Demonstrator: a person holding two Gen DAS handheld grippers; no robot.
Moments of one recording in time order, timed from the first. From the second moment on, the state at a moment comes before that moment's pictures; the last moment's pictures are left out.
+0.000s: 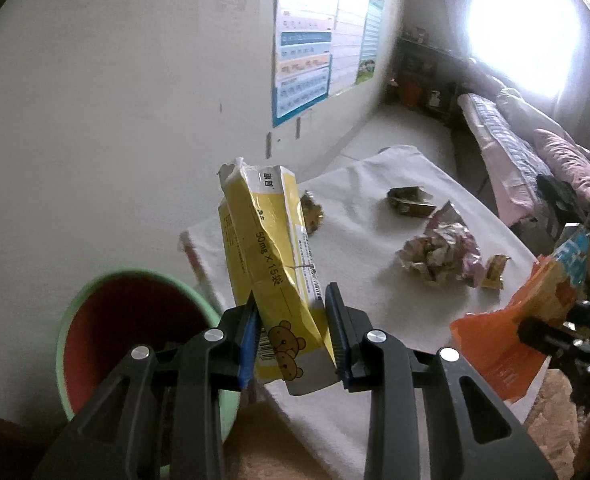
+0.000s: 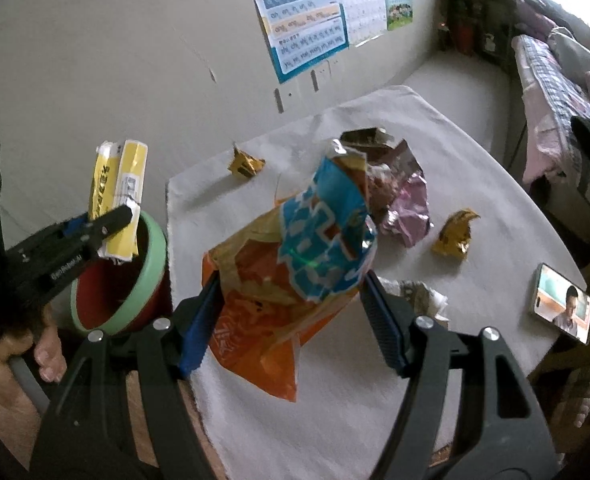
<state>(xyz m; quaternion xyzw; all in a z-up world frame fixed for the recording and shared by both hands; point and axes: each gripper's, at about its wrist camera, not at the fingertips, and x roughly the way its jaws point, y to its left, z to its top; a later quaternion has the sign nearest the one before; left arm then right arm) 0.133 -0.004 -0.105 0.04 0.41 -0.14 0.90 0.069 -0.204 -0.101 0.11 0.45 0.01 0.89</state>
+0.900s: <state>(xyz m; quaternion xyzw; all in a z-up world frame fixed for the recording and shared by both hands) 0.118 0.166 -0.150 0.00 0.47 0.05 0.88 0.163 -0.029 -0.136 0.03 0.48 0.17 0.86</state>
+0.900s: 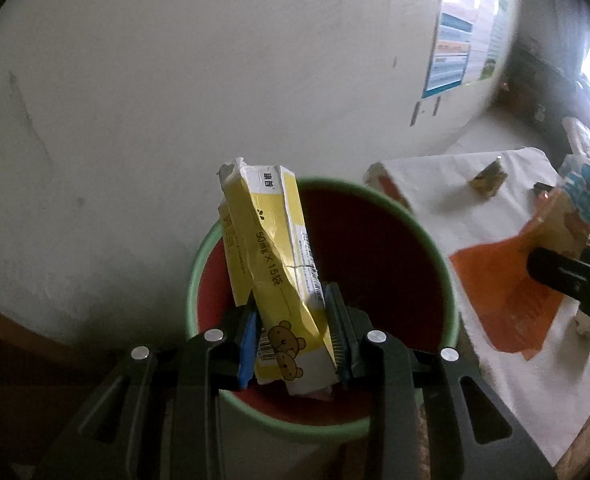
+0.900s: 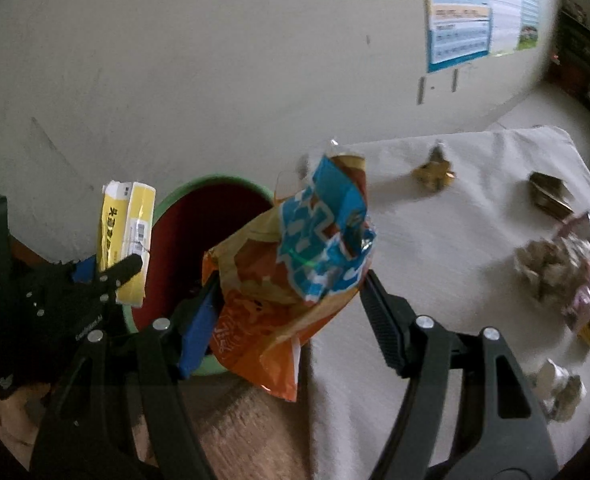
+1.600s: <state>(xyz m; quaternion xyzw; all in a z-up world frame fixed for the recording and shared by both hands) 0.118 0.182 -0.165 -0.02 0.48 0.06 0.87 0.181 0.012 -0.134 0.02 0.48 0.21 0.85</state>
